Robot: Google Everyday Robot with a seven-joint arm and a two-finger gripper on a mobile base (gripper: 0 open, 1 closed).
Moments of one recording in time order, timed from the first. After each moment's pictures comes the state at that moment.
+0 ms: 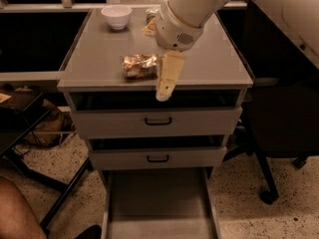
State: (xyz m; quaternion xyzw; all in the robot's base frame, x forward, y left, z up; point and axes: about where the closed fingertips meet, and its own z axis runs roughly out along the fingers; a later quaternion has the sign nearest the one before) arm 0.564 0.013 0.943 -0.77 0.58 0.07 0.25
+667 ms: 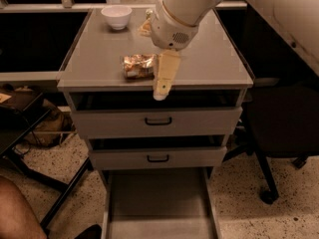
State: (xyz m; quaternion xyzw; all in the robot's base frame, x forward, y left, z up) arm 0.566 0.021 0.942 -0.78 0.57 0.07 0.25
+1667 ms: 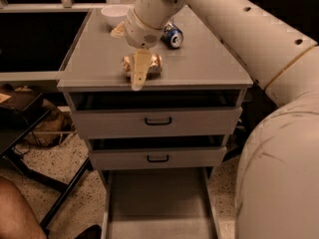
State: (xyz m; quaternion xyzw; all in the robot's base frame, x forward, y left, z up) arm 0.646 0.089 0.903 -0.82 0.50 0.08 0.27
